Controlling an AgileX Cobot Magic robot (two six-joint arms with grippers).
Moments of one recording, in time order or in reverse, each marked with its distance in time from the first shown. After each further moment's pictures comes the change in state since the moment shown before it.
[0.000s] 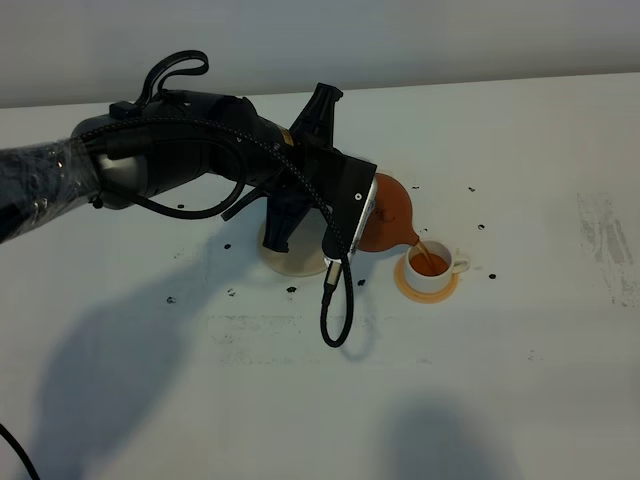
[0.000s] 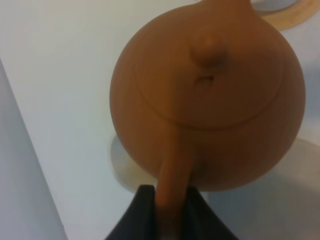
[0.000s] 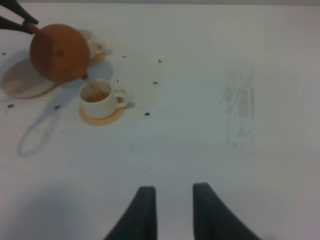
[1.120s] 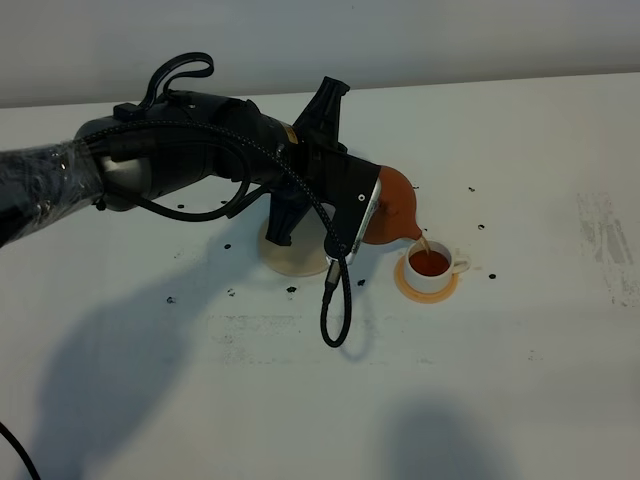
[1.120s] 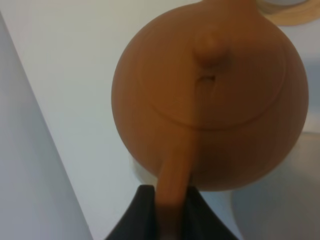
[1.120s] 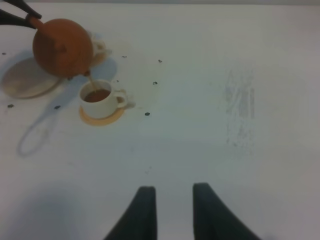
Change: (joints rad) left arm -0.010 0.000 0.000 0.024 -0.047 0.020; right arm 0.000 0.000 0.000 0.000 0.000 0.000
